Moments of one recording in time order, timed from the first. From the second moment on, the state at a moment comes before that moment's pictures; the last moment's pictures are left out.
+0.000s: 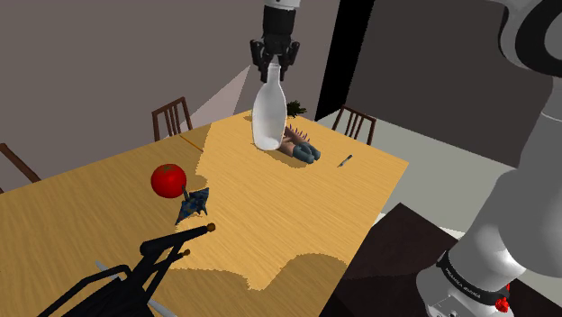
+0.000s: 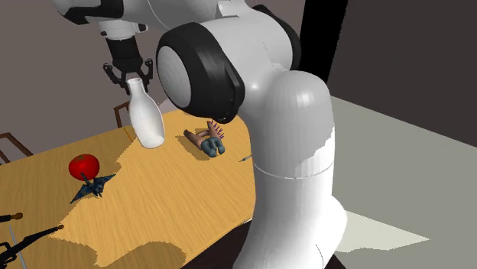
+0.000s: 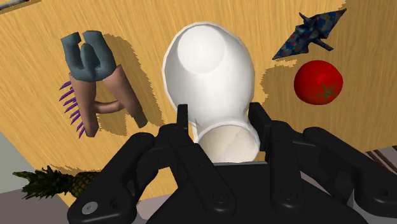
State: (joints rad) arm 0.27 0.22 0.05 -1.37 -0.03 1.63 0.37
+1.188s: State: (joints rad) arm 0.42 0.38 0.12 -1.24 -0.08 1.66 0.59
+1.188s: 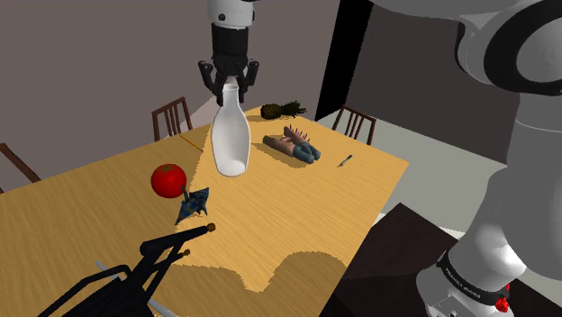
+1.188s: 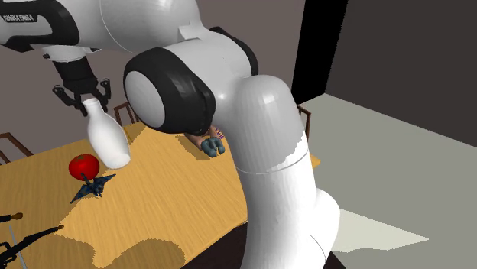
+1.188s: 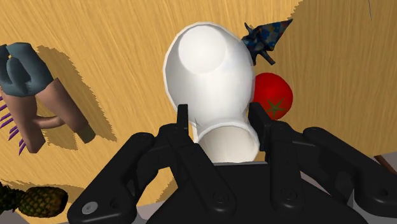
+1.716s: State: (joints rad) arm 0.41 0.36 0.12 -1.37 -0.08 1.77 0.59
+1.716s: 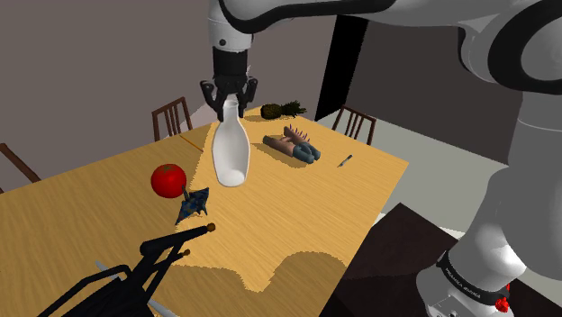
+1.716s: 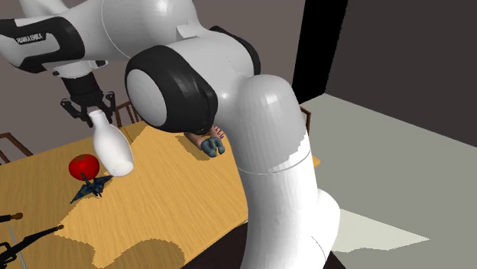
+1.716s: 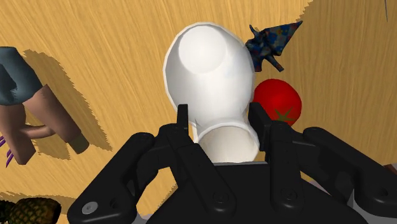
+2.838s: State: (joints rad) arm 0.41 0.37 0.12 -1.56 -0.08 1.97 0.60
